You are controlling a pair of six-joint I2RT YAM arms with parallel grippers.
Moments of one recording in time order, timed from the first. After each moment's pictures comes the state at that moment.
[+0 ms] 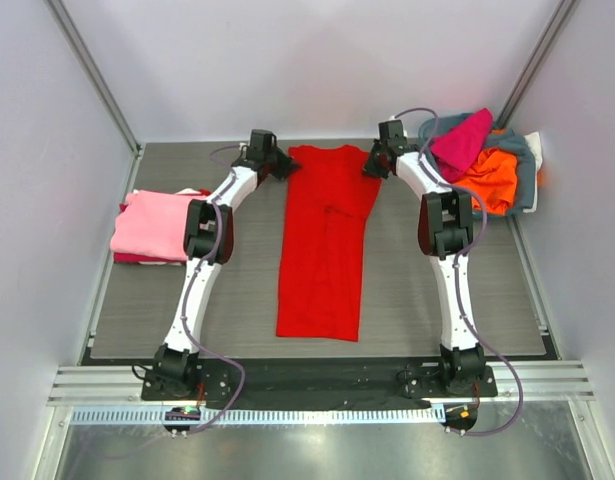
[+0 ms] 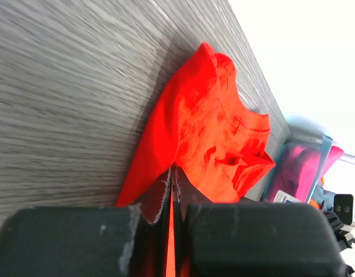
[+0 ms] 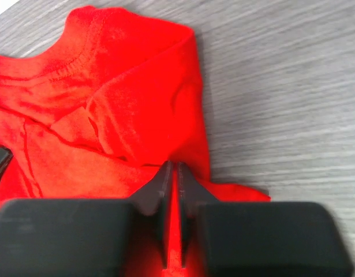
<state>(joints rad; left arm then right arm) -0.28 2.75 2.39 -0.24 0.22 -1.15 0.18 2.54 2.19 -0.47 -0.05 0.58</state>
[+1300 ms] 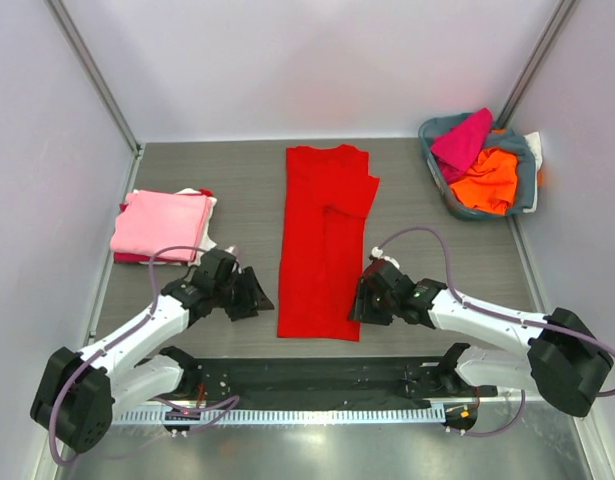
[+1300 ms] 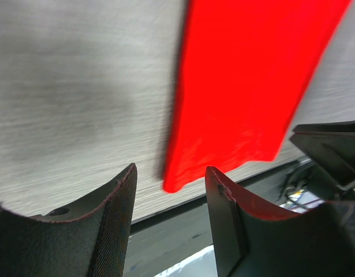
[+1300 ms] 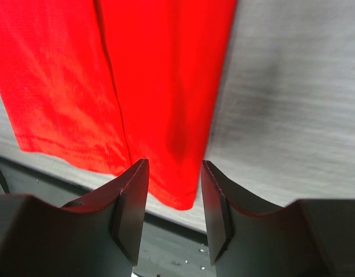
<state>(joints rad) -0.50 1.01 0.52 -0.43 0.25 -0.87 0.78 1.14 0.53 -0.37 -0.01 0.88</state>
